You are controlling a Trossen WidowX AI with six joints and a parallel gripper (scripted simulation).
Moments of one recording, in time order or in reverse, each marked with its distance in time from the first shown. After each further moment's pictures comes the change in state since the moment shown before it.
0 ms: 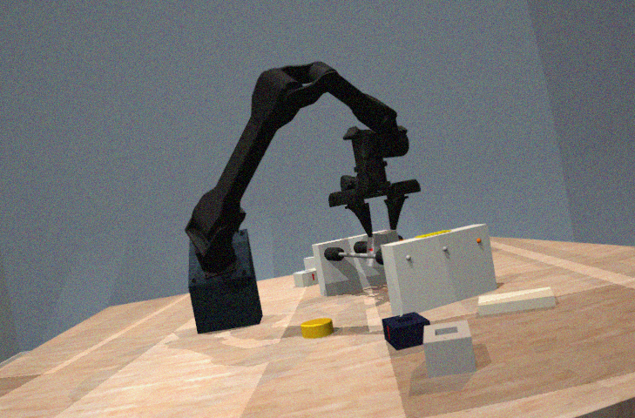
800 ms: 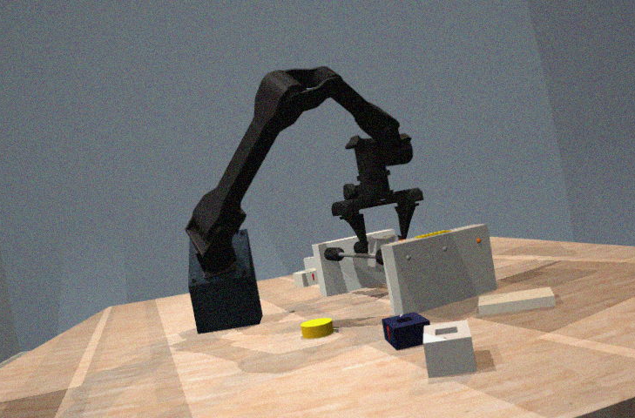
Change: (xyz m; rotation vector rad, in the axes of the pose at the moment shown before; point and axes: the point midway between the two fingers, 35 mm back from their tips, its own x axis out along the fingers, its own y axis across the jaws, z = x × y) arm 0.019 -0.003 0.000 0.005 -0.001 -0.003
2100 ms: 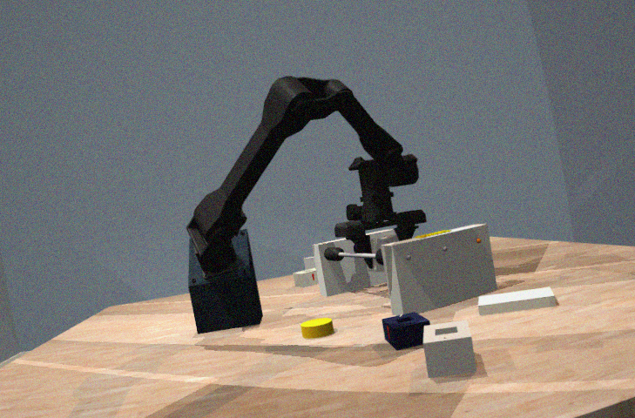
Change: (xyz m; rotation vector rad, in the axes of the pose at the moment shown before) arm 0.044 0.002 -0.001 -0.004 0.004 0.016
